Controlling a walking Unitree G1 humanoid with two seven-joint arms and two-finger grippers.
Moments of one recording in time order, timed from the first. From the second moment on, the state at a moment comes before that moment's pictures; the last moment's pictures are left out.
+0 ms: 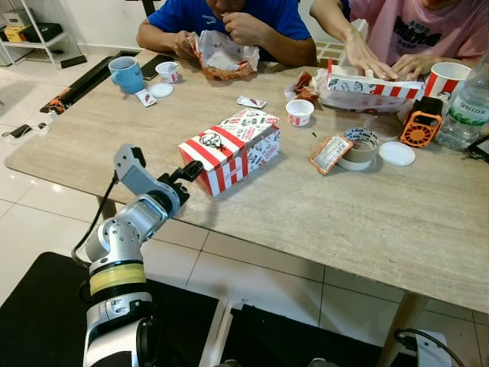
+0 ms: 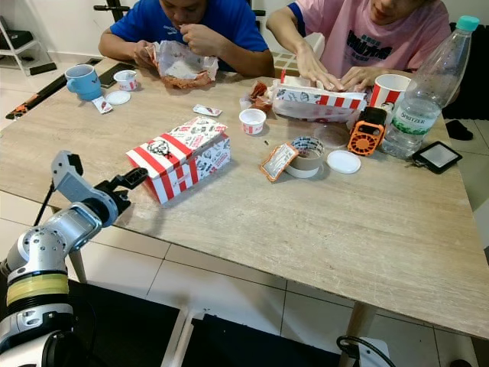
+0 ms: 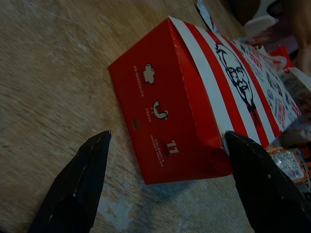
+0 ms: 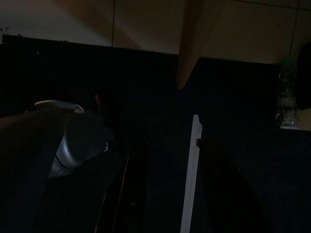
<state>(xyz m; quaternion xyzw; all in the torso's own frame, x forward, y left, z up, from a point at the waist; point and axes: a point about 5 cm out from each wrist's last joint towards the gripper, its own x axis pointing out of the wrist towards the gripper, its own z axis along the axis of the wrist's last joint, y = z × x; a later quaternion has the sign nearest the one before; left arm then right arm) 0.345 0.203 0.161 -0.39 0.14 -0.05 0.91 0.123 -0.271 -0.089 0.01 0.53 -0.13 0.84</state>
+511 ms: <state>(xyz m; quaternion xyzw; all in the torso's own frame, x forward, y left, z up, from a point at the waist) 0.345 0.210 0.168 -0.43 0.13 -0.04 0.90 0.123 -0.271 -0.089 0.01 0.53 -0.13 0.84</state>
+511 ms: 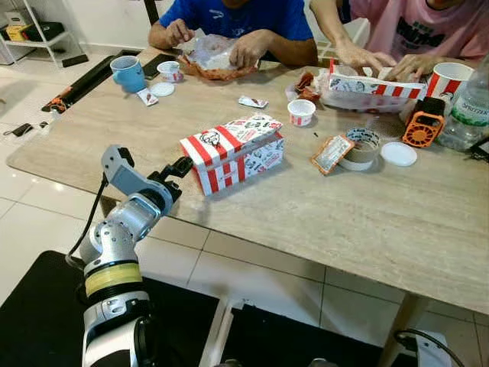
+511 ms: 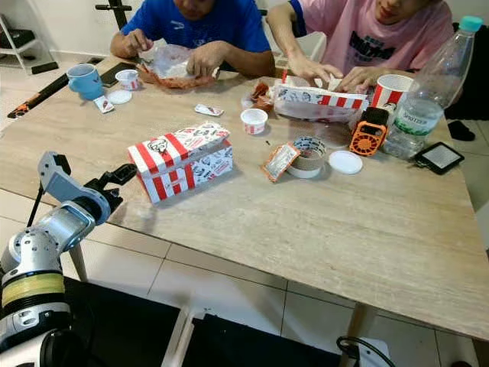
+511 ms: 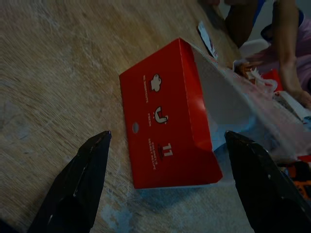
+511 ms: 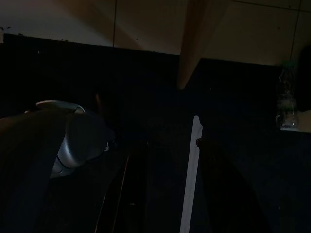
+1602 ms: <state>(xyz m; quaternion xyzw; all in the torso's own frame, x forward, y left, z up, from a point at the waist) 0.361 0.203 0.168 -0.44 0.14 -0.08 0.88 0.118 -0.272 -0.090 0.01 0.53 -0.13 0.84</state>
